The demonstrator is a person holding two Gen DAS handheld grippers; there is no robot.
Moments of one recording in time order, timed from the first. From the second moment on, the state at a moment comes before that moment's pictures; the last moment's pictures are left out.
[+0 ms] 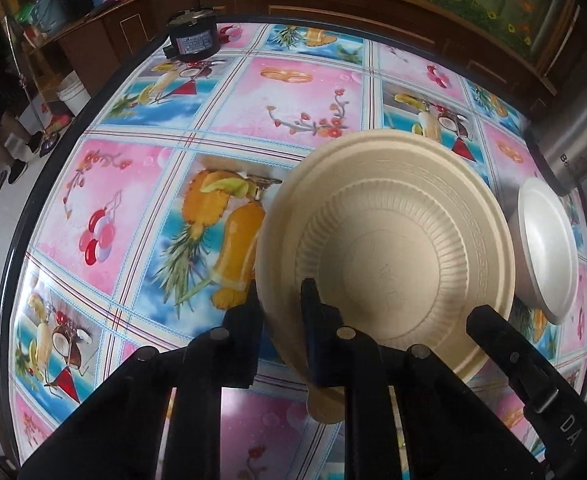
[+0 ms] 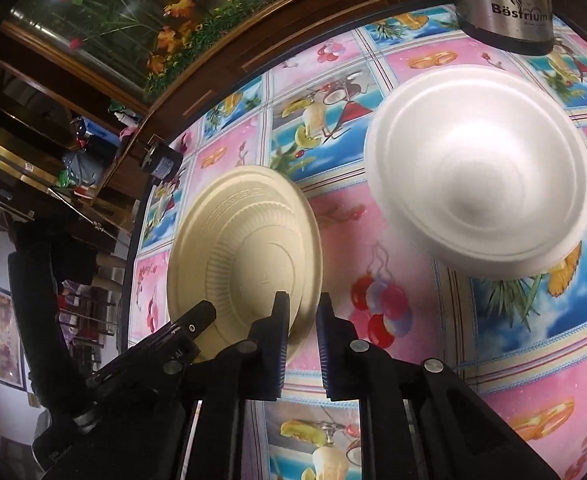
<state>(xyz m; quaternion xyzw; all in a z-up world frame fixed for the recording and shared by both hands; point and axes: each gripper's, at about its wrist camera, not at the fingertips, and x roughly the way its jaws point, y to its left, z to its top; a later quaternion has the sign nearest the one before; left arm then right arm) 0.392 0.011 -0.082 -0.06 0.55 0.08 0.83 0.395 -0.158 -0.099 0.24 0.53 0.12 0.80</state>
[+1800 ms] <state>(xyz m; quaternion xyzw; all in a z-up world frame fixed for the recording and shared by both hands) 0.157 -0.018 -0.009 -0.06 0.47 0.02 0.88 0.139 -0.201 -0.014 0.21 0.45 0.16 0.86</state>
